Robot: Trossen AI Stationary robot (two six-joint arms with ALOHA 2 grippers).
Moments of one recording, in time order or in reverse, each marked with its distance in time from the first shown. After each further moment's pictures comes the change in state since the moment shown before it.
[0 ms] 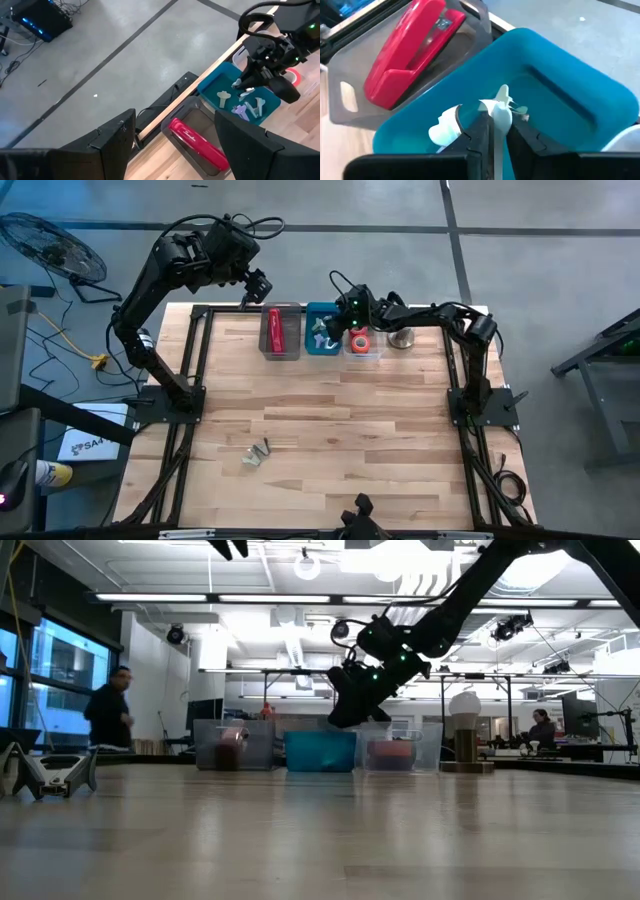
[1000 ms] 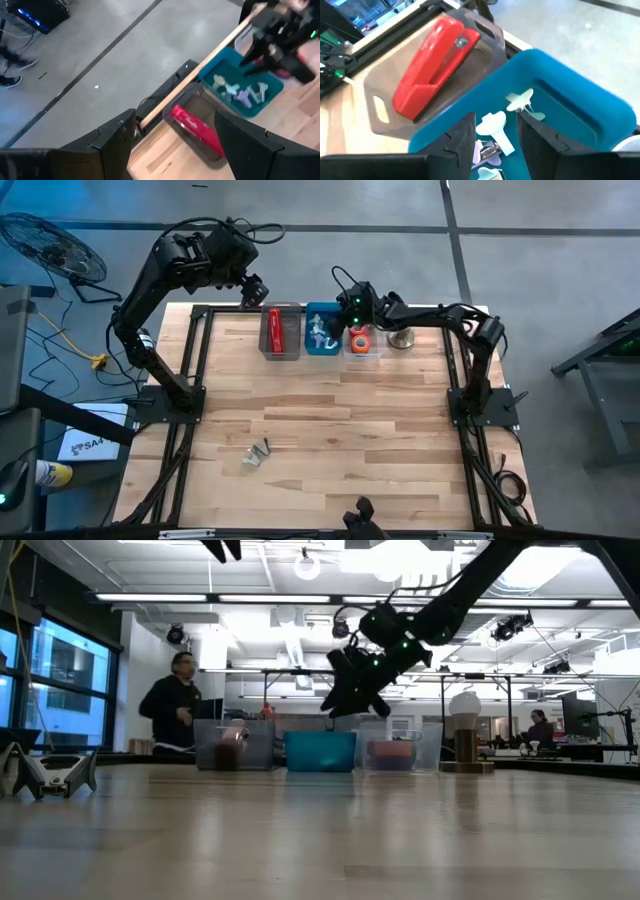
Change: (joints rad) left arm 0.000 0.000 0.000 -0.066 0.008 -0.004; right arm 0.011 -0.055 0.000 -0.015 -0.011 0.044
